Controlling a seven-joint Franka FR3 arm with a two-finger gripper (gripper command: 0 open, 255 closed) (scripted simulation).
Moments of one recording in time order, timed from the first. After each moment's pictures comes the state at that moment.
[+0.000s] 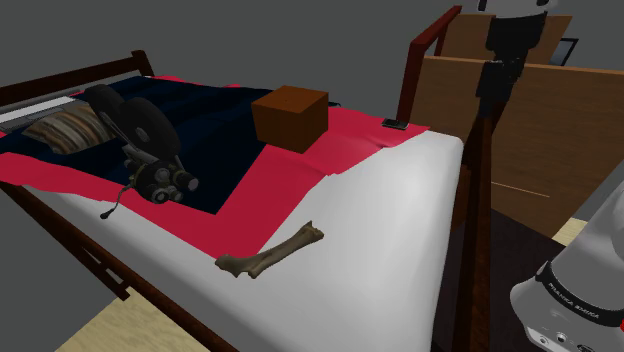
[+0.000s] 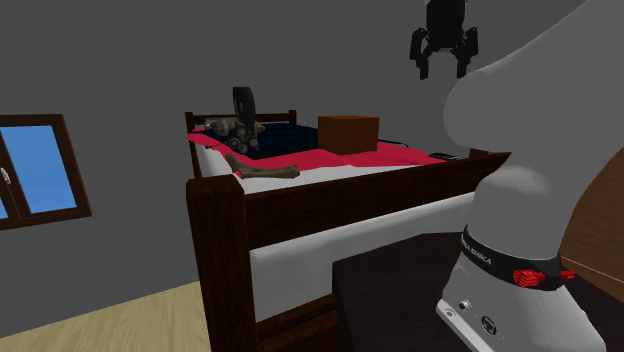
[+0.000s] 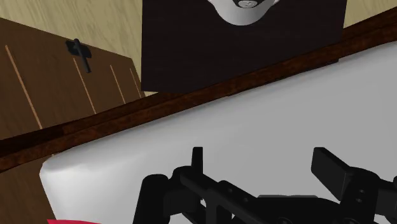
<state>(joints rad) 0.02 -0.80 -0.03 -2.43 -0.07 1.52 -0.05</state>
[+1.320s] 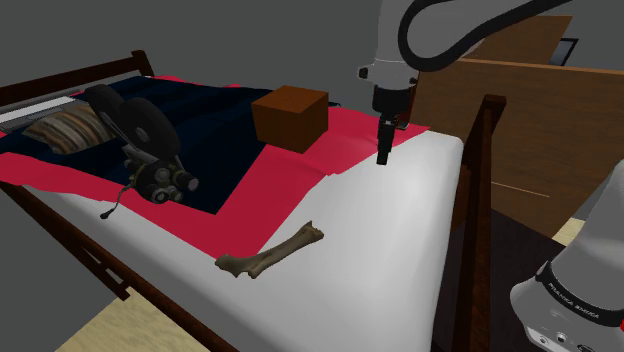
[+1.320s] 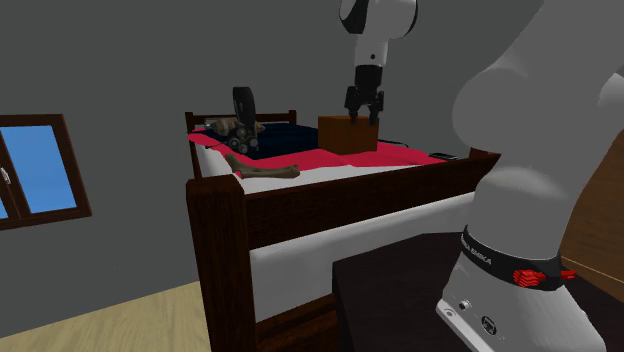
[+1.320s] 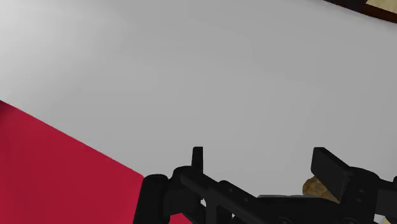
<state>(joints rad) 0.27 -0.30 -0.03 -2.39 0.08 2.05 -0.43</state>
